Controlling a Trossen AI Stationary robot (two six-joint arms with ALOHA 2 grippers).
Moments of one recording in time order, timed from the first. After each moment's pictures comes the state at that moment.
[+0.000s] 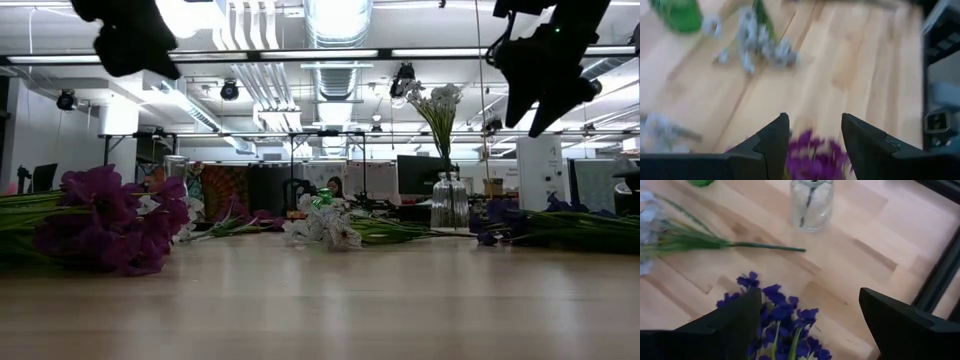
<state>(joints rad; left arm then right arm) -0.41 1.13 0.91 -0.64 -0.30 -0.76 -0.32 0.90 0.87 -1.09 0.20 0.60</state>
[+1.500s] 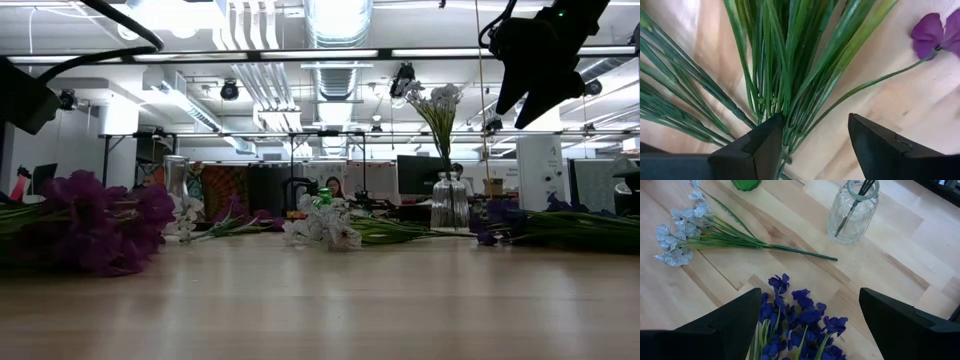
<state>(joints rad) -0.72 1.68 0.98 -0.93 0.14 -1.28 -0.16 0.90 0.87 -1.01 0.24 0.64</state>
